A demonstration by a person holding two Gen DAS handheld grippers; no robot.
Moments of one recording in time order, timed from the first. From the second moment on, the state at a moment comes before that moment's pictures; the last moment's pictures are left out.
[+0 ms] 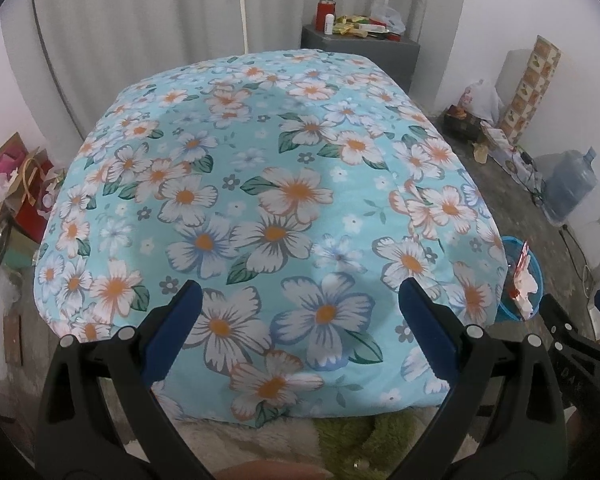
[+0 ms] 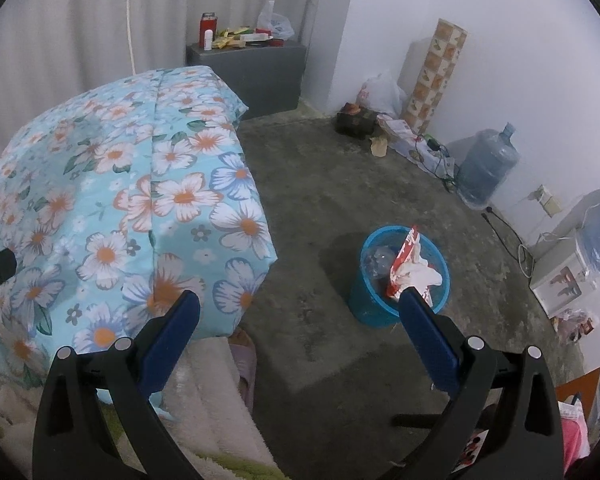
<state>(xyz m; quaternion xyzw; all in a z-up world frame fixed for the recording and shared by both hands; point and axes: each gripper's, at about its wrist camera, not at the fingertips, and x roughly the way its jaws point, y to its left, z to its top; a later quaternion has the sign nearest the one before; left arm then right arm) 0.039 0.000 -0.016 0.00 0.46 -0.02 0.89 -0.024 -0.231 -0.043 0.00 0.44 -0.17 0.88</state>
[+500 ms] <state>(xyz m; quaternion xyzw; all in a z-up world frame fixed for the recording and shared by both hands) 0.038 -0.006 -0.014 0.00 0.46 -0.03 0.89 -0.024 -0.235 -0.040 -0.01 0.44 -0.18 0.88</state>
